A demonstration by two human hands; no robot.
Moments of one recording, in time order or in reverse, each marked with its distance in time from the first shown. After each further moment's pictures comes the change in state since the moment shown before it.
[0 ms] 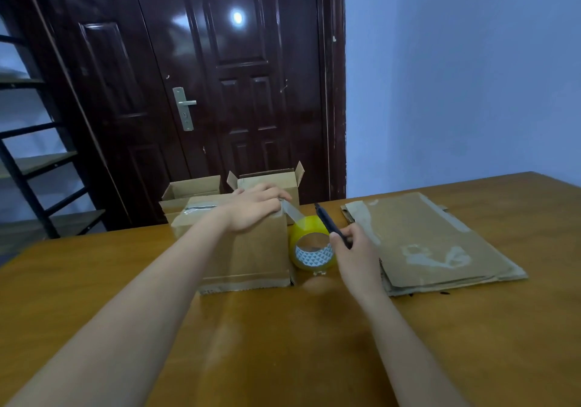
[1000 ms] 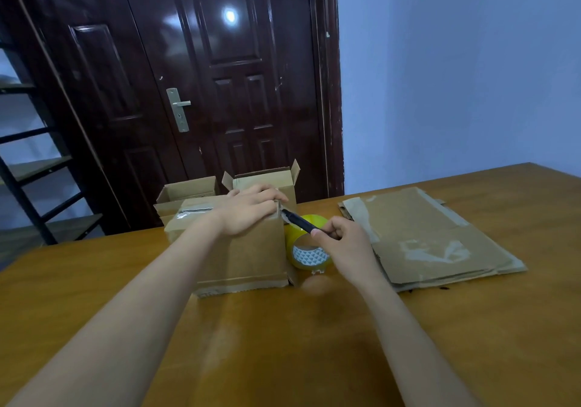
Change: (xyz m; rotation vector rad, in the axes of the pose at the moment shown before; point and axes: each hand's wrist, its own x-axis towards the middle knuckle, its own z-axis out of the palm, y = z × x) left_hand -0.001 -0.001 0.002 0.073 0.008 0.021; right_hand 0.008 -0.012 -0.003 0.012 -0.137 -0.073
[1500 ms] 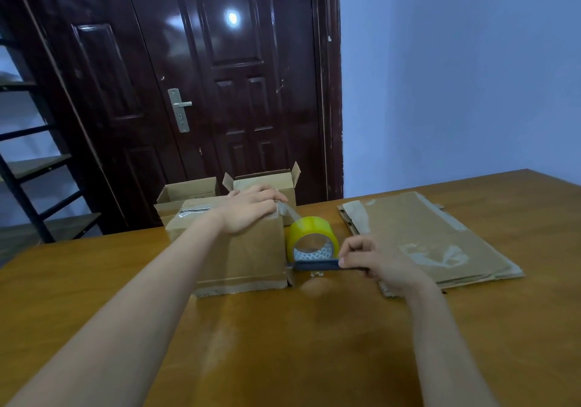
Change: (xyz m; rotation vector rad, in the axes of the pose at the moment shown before) left_hand -0.001 0.001 -0.004 -0.075 -0.009 -0.013; right_hand -0.006 0.006 -0.055 0.206 -0.485 0.135
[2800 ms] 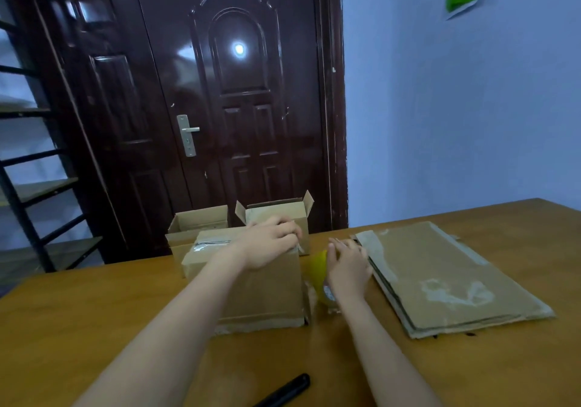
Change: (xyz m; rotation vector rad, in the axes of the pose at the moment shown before) left_hand 0.005 -0.004 0.000 0.018 0.007 0.014; right_hand 0.106 0.023 0.066 -0.514 0.828 0.074
